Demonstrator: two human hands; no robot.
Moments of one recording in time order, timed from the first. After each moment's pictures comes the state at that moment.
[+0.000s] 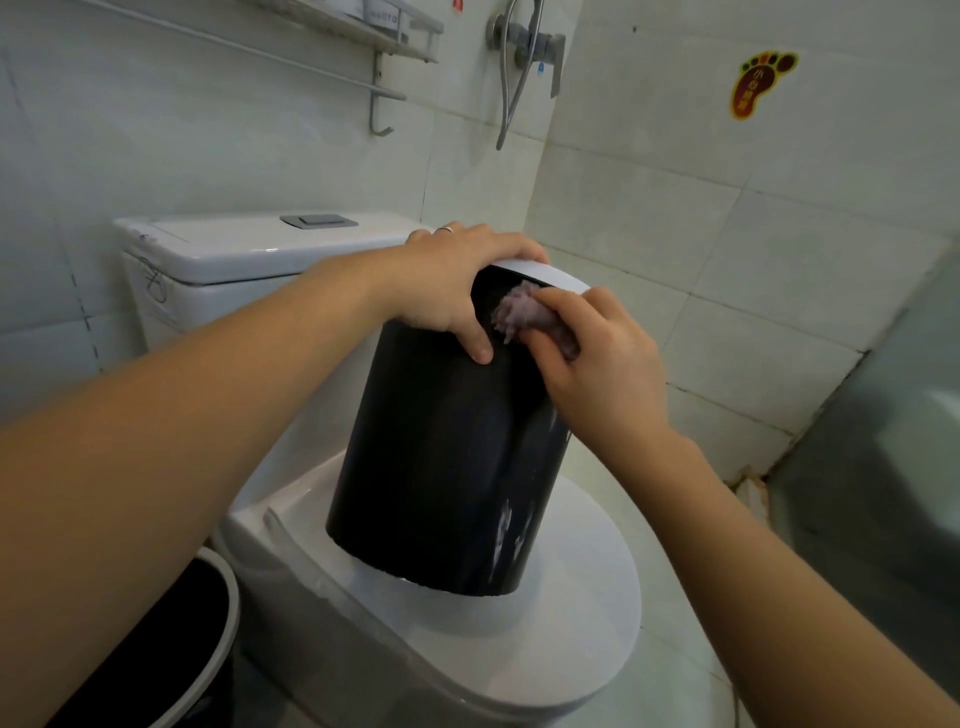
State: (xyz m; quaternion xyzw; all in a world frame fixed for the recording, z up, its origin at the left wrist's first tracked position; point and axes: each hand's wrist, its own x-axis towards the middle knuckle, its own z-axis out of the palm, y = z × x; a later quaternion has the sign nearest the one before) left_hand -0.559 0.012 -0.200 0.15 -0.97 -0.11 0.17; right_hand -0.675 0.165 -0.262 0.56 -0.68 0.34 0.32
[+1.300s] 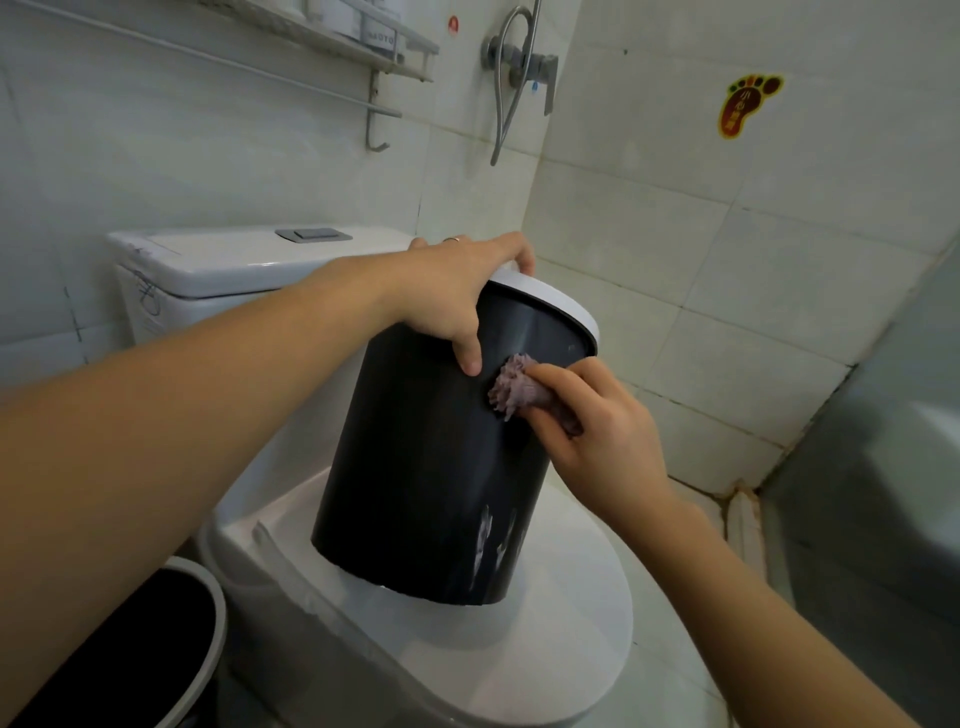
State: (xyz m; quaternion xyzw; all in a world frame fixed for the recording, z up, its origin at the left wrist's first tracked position) left_hand -0.568 0.014 -0.190 0.18 -0.96 -0.13 0.15; right_hand -0.683 0.195 -0.291 0.61 -0.67 0.31 0.29
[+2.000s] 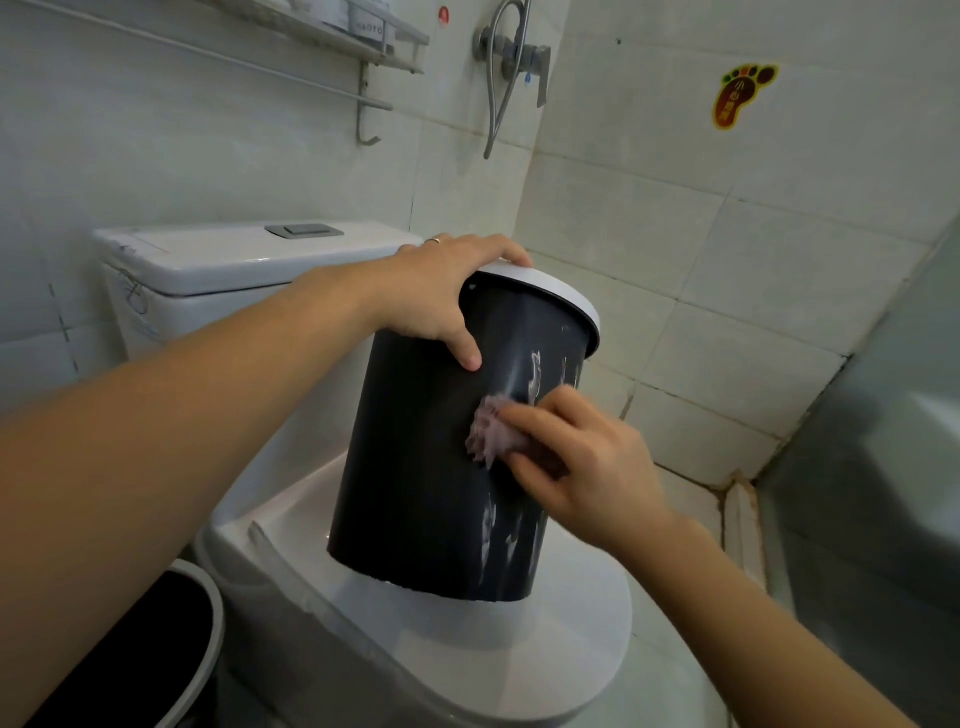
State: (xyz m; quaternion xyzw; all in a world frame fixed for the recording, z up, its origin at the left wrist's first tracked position) left_hand -0.566 0.005 -0.204 0.15 -0.96 -0.17 0.19; right_hand -0.679 0.209 -0.302 0.68 -0.64 0.23 0.29
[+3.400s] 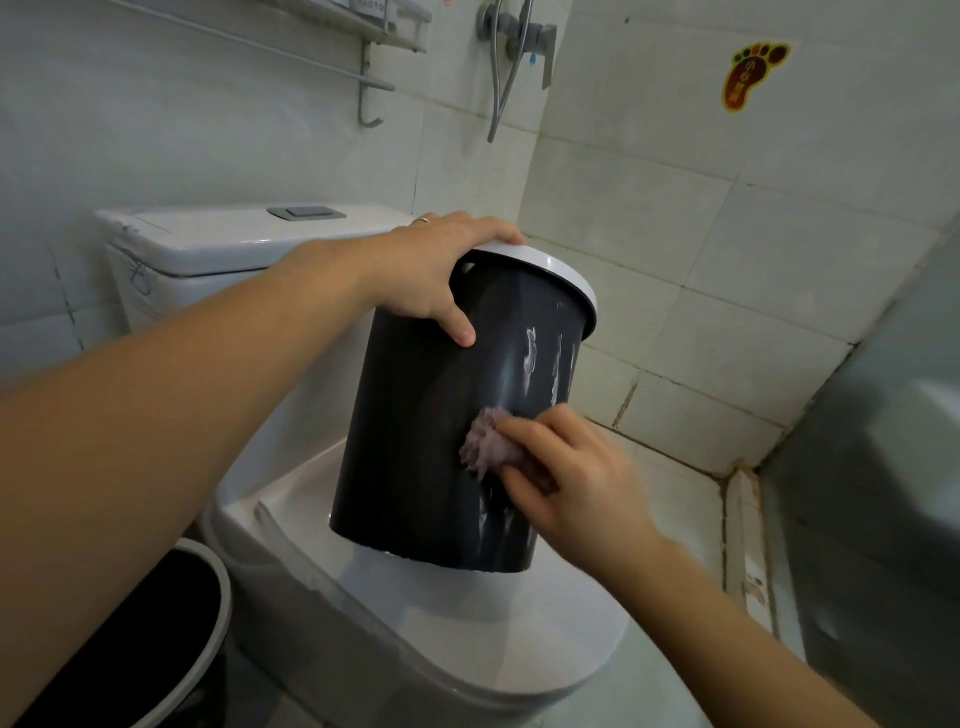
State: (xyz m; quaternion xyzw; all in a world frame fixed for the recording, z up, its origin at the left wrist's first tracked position) left_hand -0.562 0.003 -0.203 0.17 -0.96 -0.14 0.17; right_hand -0.664 0.220 -0.330 0.66 -0.65 0.26 0.27
